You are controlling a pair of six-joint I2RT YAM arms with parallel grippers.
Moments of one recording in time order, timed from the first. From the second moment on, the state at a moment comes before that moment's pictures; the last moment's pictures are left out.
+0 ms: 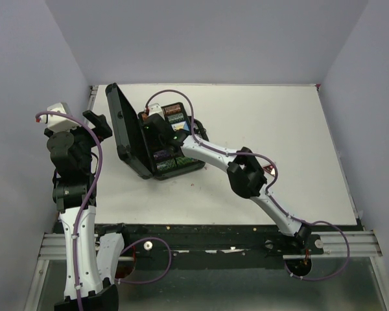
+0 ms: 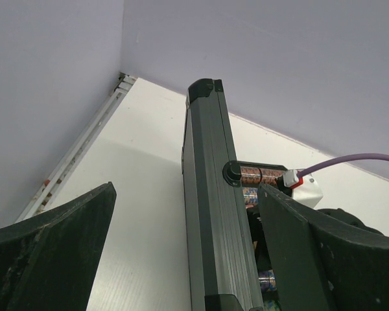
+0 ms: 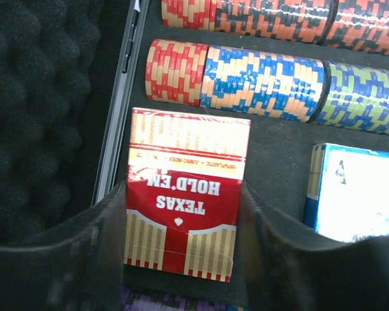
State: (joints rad) left arm 0.18 0.72 0.98 -0.31 -0.02 -0.32; right arm 0.97 2.53 2.25 -0.34 0.37 0.26
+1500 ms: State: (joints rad) left arm 0.18 0.71 0.97 -0.30 -0.02 -0.34; right arm 0.97 2.60 2.48 -0.60 0.35 0.29
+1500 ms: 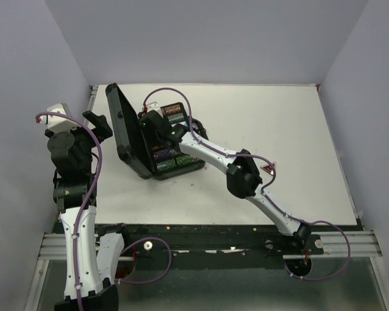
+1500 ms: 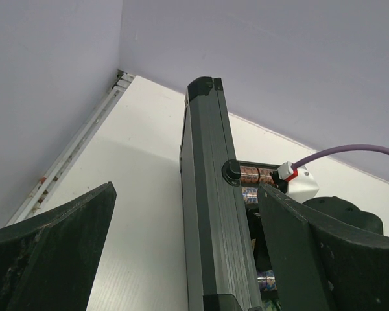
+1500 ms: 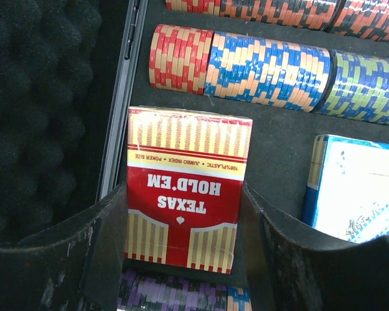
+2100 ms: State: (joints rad) left arm 0.18 0.71 0.97 -0.30 -0.02 -0.34; right arm 0.95 2.64 2.50 -0.61 0.34 0.34
